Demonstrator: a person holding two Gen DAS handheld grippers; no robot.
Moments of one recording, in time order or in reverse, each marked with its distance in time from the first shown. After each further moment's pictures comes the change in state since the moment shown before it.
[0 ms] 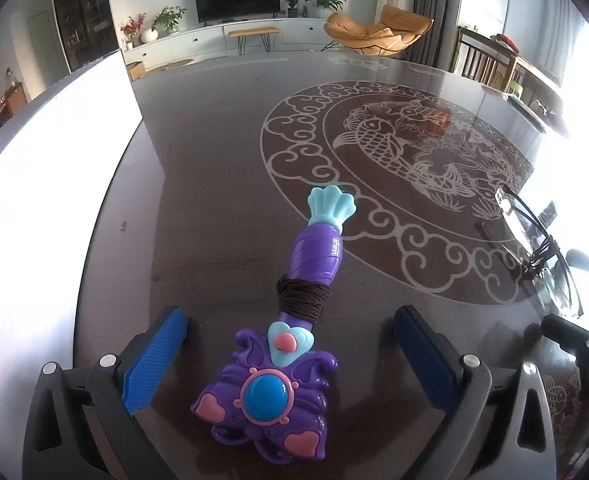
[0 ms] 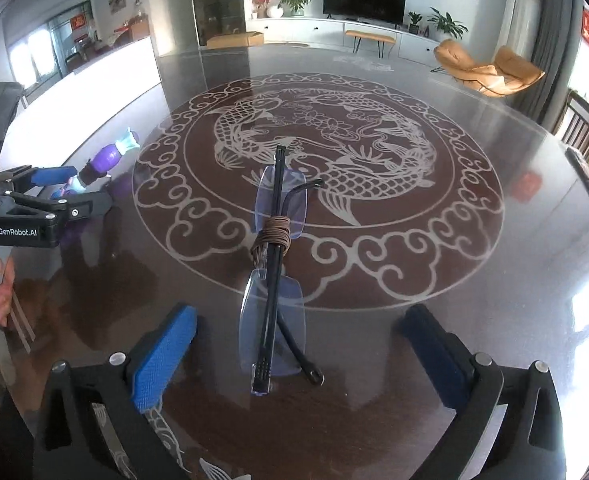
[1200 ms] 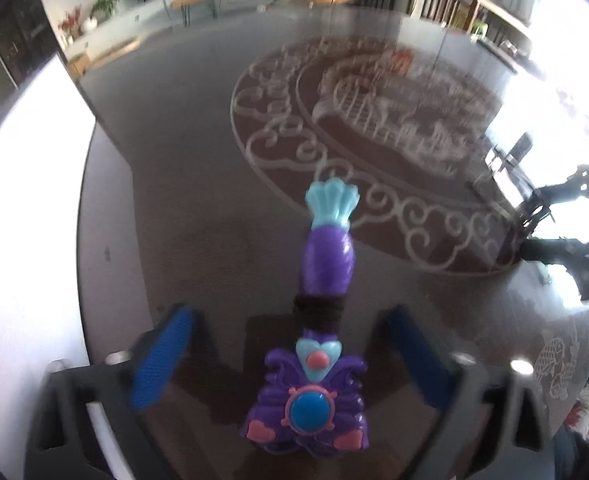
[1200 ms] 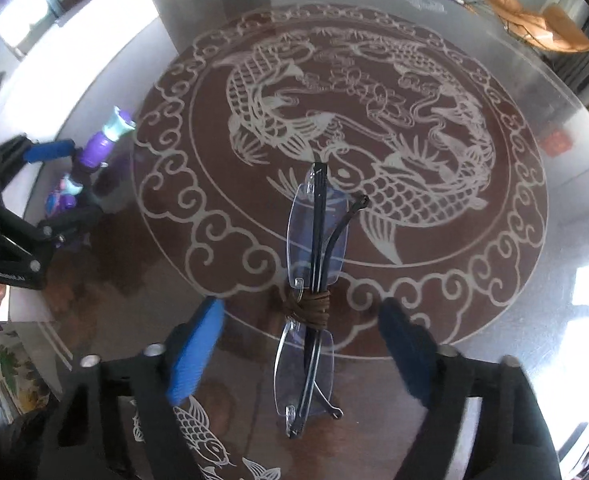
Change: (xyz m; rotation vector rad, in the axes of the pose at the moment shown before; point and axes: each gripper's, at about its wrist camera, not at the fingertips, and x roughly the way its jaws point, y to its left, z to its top) left arm 0.002 0.006 0.032 0.182 0.154 -0.101; right arm 0.034 0.008 0.071 -0.067 0.399 0.029
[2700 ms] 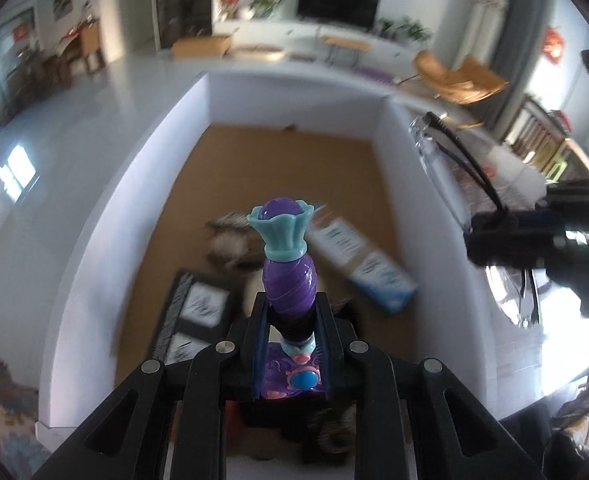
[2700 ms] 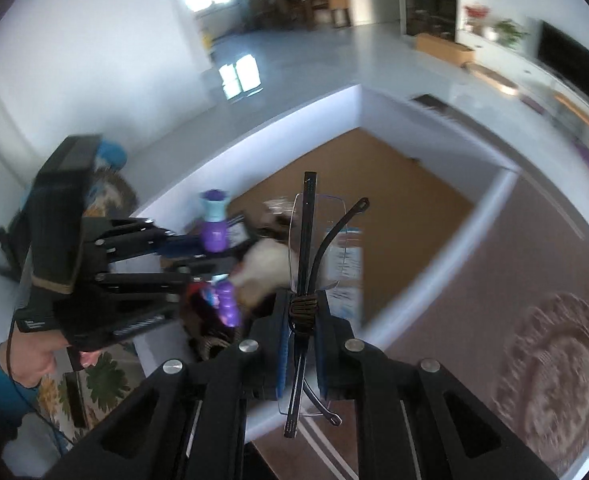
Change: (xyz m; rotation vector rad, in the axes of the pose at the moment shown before) left arm -0.170 0.238 -0.143 -0.470 -0.128 0.155; right arm -0.121 0.380 0.105 -0.499 -0.273 0.359
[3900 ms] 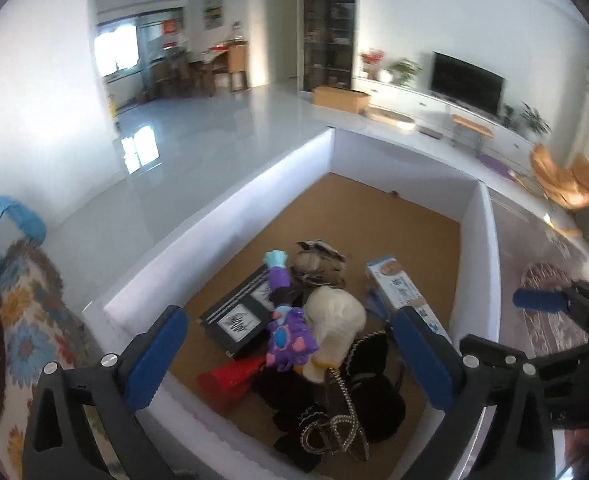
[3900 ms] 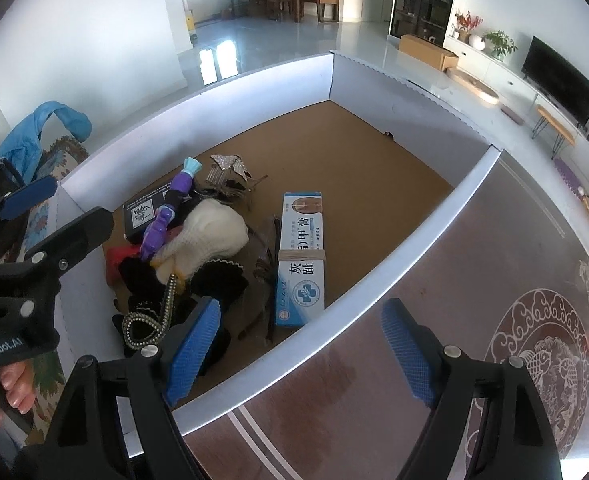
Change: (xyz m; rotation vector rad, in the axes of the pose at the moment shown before) left arm -0.049 -0.033 -0.036 -0.355 -0.260 0.382; right arm 0.026 -0.030 -0.038 -0.026 -0.002 -0.158
